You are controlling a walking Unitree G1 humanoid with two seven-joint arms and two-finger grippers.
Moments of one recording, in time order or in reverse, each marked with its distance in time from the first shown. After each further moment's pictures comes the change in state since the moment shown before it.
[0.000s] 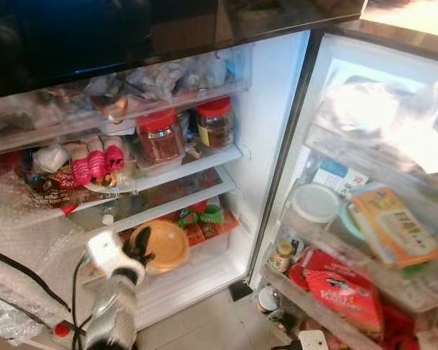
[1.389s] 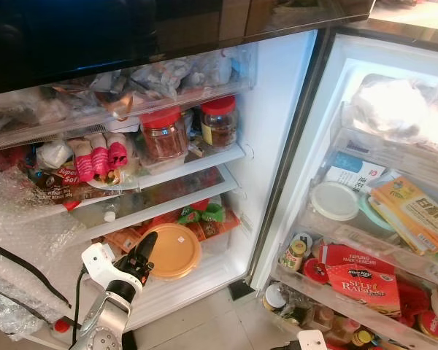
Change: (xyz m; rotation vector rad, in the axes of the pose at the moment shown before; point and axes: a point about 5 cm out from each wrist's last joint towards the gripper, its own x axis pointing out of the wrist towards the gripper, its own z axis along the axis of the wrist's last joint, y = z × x) left arm -0.024 -0.012 0.005 -0.155 0.092 -0.171; right arm 0.000 0.000 0.000 -0.017 -0.002 0.022
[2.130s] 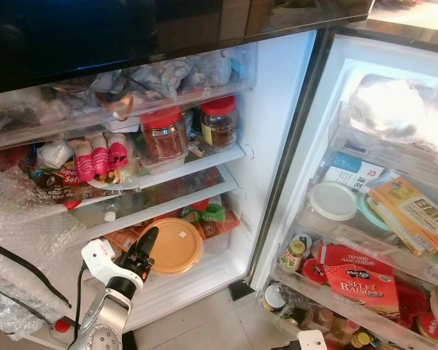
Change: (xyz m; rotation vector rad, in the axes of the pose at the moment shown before) left arm 0.001 -0.007 0.006 -0.015 -0.030 -0.041; right arm 0.000 0.000 0.000 0.000 -0.003 -0.002
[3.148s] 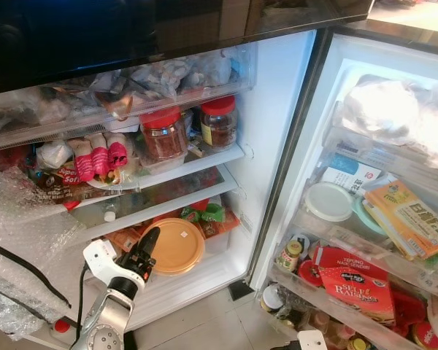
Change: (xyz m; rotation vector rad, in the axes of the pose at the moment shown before) left arm 0.000 -0.001 -0.003 -0.009 0.005 -0.003; right arm 0.000 0.000 0.000 0.009 -0.002 -0.012
